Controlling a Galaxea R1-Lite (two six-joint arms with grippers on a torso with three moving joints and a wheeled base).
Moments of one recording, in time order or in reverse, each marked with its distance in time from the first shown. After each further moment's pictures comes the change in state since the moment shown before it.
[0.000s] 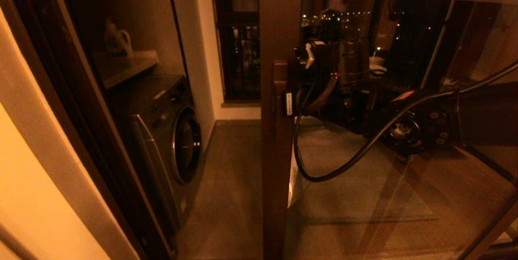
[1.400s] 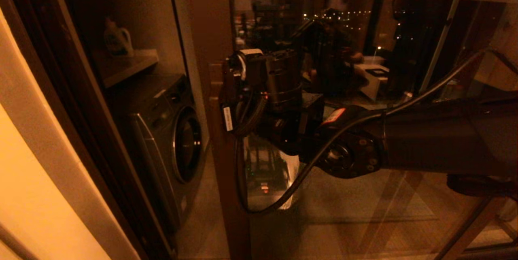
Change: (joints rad) left arm 0.000 0.000 0.000 0.000 0.001 0.000; right arm 0.204 0.131 -0.195 0.004 -0.095 0.000
